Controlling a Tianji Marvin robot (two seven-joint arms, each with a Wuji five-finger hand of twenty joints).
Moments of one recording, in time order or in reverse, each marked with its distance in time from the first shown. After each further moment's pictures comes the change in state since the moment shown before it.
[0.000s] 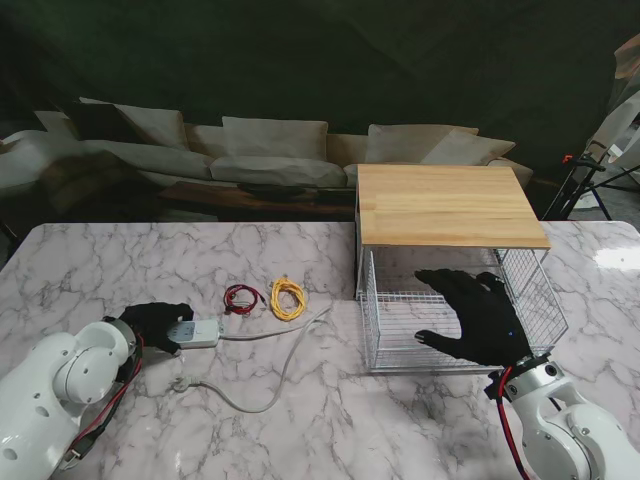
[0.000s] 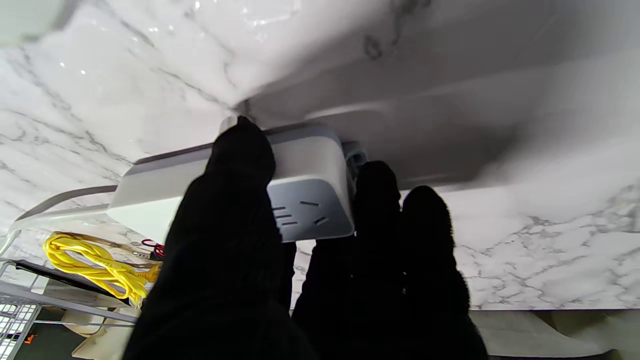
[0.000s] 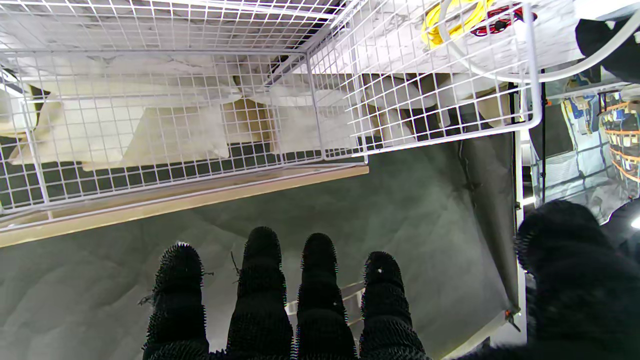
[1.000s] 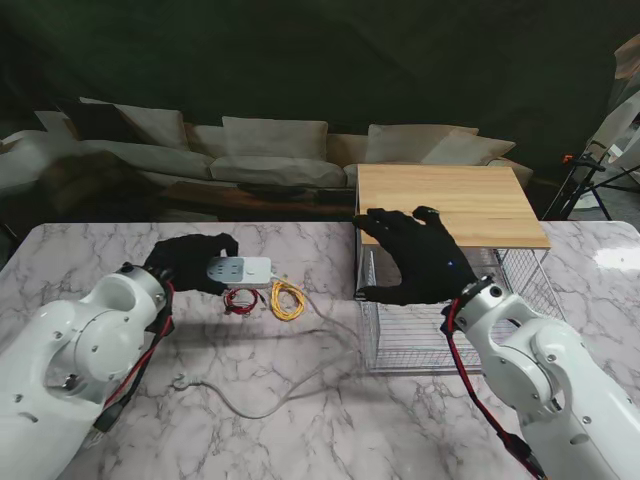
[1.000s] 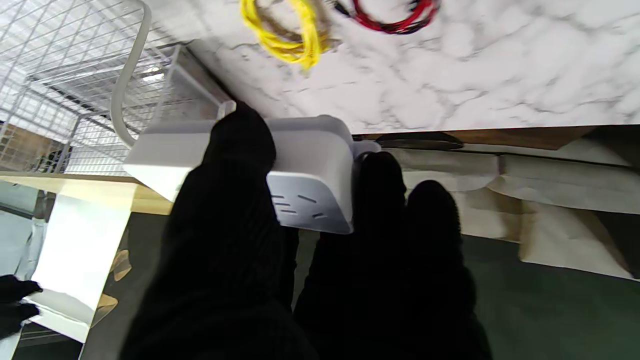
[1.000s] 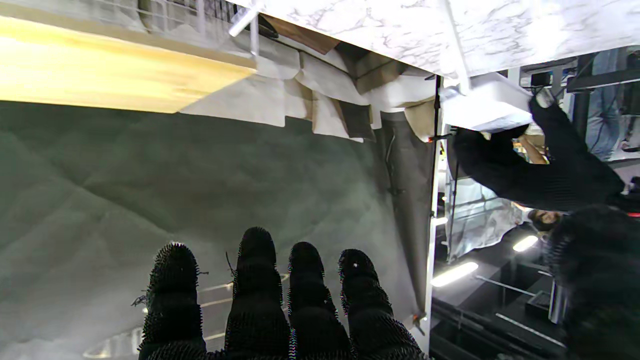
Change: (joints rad) left arm 0.004 -0.017 0.039 -0.493 -0.096 0.209 -0.054; right arm 0.298 0.033 -0.200 -0.140 0.002 0.052 0.300; left_hand -0.001 -0.053 0.000 -0.002 0.064 -0.001 0.011 -0.002 0.070 0.026 -0.021 -0.009 0.064 0.018 0.053 -0.071 0.064 0.035 0.049 0.001; right_hand -0.113 -0.062 0.057 0.000 0.082 0.209 -0.075 -0.087 0.004 0.112 -0.132 -0.076 0.005 0.038 -0.014 -0.024 0.005 0.035 -0.001 -0.024
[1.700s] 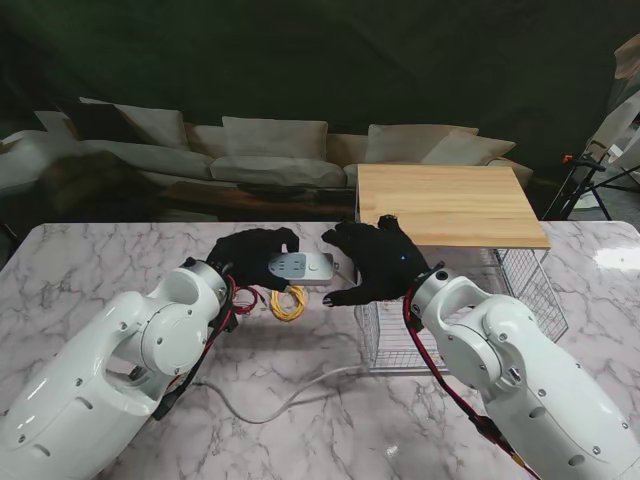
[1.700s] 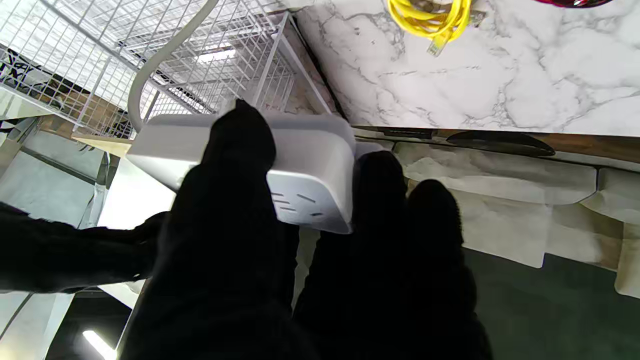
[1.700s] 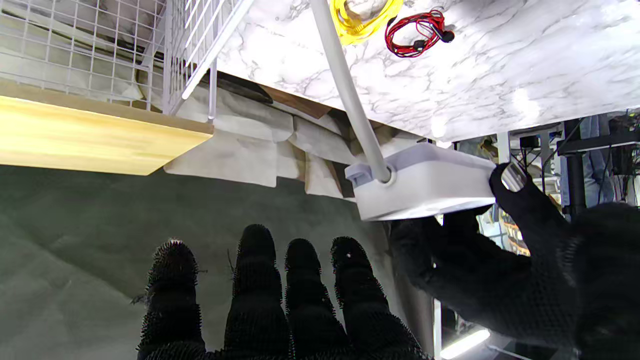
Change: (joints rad) left arm -0.145 -0.034 0.250 0.009 -0.103 0.154 0.070; right arm 0.178 0.010 -0.214 0.045 0.006 0.168 0.215; left_hand 0.000 -0.009 0.000 0.000 0.012 0.001 0.002 0.003 0.009 0.003 0.000 0.000 0.010 0.003 0.031 -0.001 0.008 0.005 0.002 0.000; right_hand -0.036 -0.055 0.044 -0.003 0.079 0.043 0.027 0.025 0.023 0.027 0.014 0.005 0.023 0.003 0.000 0.000 0.005 0.012 0.032 -0.013
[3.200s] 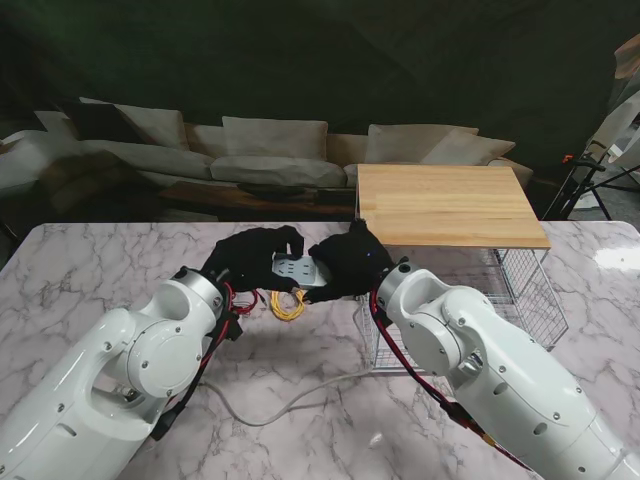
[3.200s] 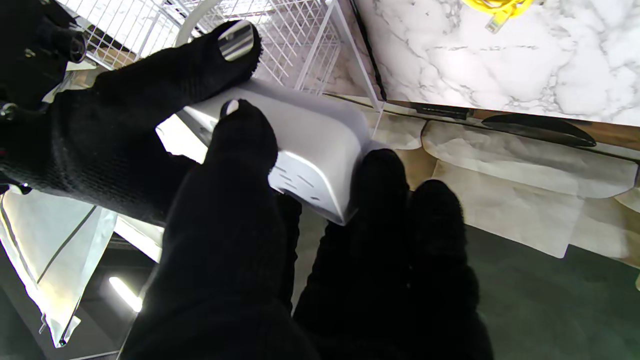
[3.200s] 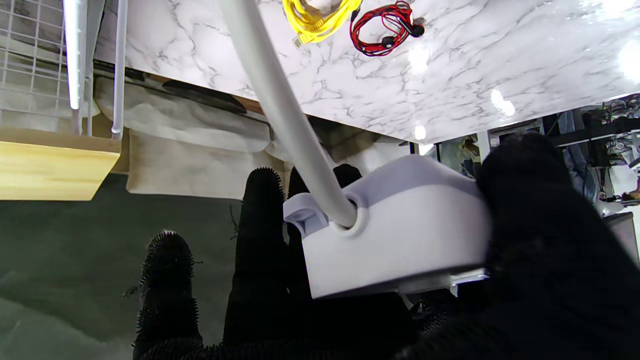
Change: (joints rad) left arm 0.099 -0.013 -0.047 -0.104 -0.050 -0.014 0.079; right arm 0.159 -0.019 -0.191 0.113 0.093 0.081 -0.021; left_hand 0.003 -0.001 0.010 0.000 0.053 0.000 0.129 0.051 0.026 0.036 0.013 -0.016 0.025 0.010 0.062 -0.020 0.016 0.023 0.036 0.000; right_hand 0.423 -0.086 -0.143 -0.050 0.384 -0.023 0.760 0.408 0.513 -0.055 0.355 0.340 0.296 -0.039 0.259 0.169 0.049 0.051 0.078 -0.096
